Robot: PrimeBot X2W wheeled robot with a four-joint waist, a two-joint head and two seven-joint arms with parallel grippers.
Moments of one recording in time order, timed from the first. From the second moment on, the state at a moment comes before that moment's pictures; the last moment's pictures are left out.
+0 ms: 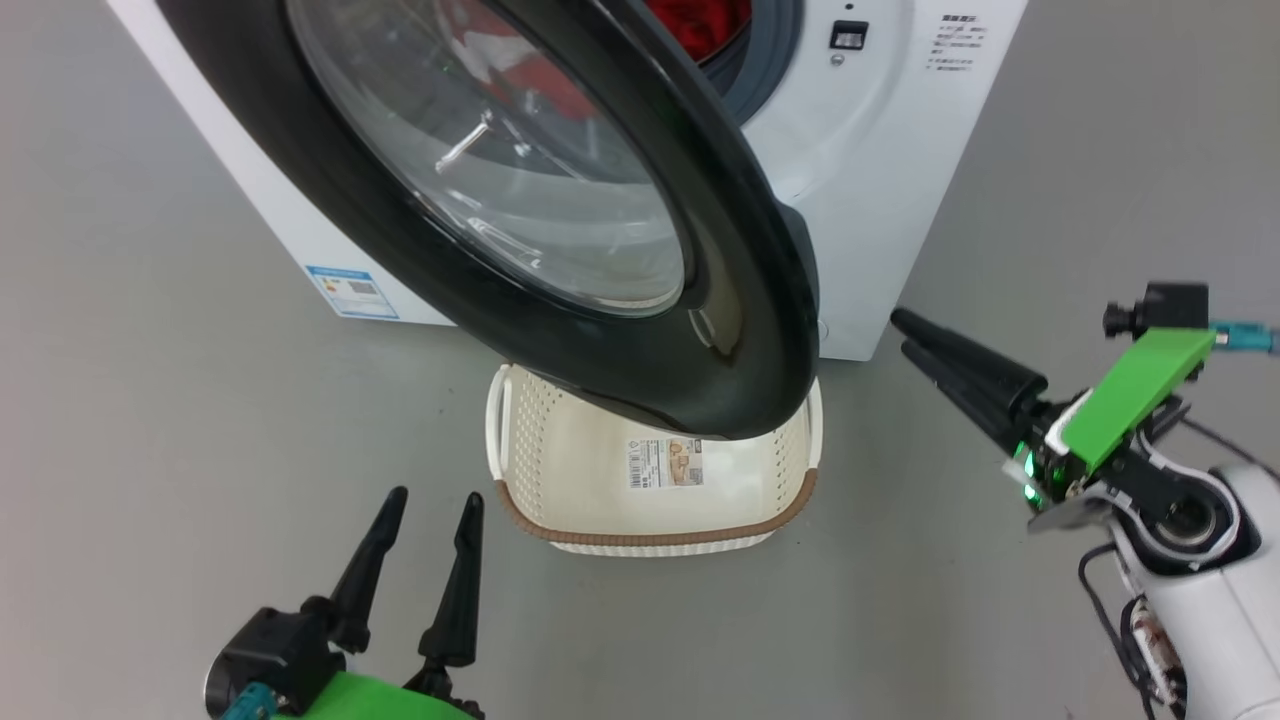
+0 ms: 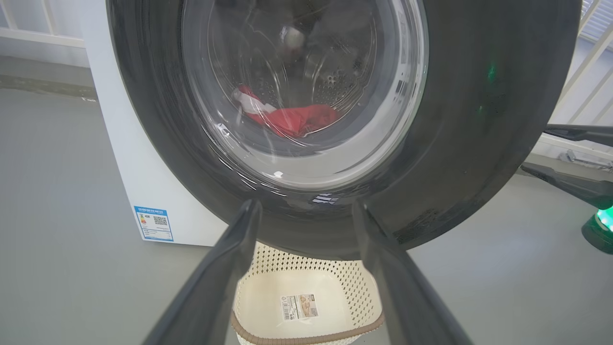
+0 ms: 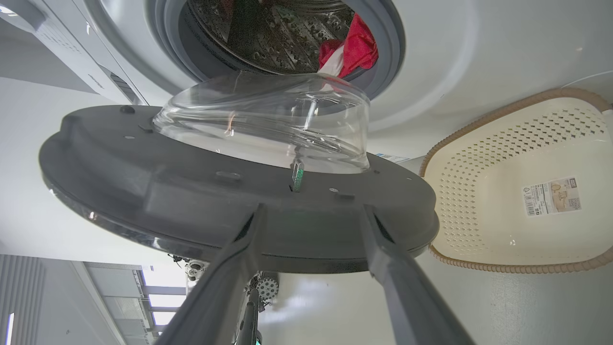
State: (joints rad) left arm -0.11 0.04 -0.15 0.18 -0.32 -0.11 -0.25; right arm -0.47 -0.24 0.13 0.37 1.60 0.12 0.55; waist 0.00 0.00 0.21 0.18
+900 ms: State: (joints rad) left arm -0.05 0.04 -0.10 0.21 -0.29 -0.12 -0.25; right arm -0.17 -0.21 0.17 0.43 1.46 0.12 0.32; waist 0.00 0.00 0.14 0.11
